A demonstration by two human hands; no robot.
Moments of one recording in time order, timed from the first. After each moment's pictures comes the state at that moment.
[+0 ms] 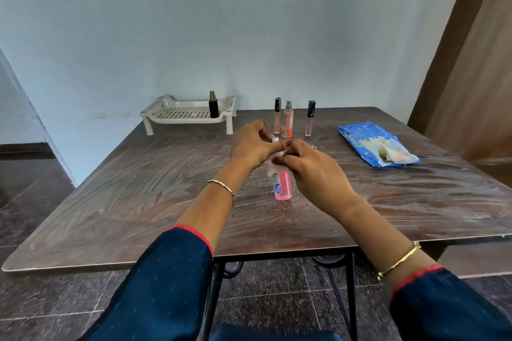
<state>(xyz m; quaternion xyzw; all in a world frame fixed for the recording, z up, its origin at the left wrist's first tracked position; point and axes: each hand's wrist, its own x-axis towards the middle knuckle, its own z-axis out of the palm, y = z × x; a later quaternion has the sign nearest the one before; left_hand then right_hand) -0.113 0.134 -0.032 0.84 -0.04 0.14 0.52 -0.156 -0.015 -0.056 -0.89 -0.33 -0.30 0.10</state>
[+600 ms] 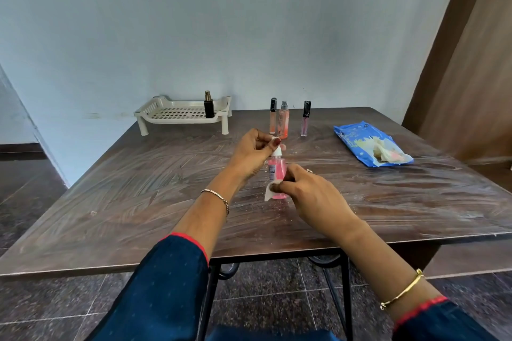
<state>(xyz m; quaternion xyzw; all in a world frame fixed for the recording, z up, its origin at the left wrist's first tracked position) -0.114 0.134 -0.051 0.77 -0.08 0.07 0.63 -0.174 -0.022 -0.083 -0.91 -0.33 -0.24 0.09</state>
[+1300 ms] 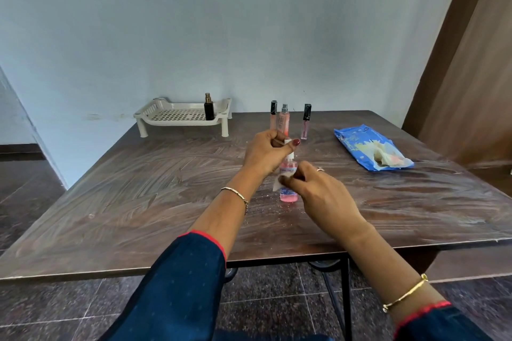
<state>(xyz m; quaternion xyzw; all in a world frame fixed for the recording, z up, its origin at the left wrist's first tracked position) -0.101 0.106 -0.046 0.80 -0.07 0.12 0.58 -0.169 -0.034 -0.080 -0.92 -0.29 -0.28 0.05</state>
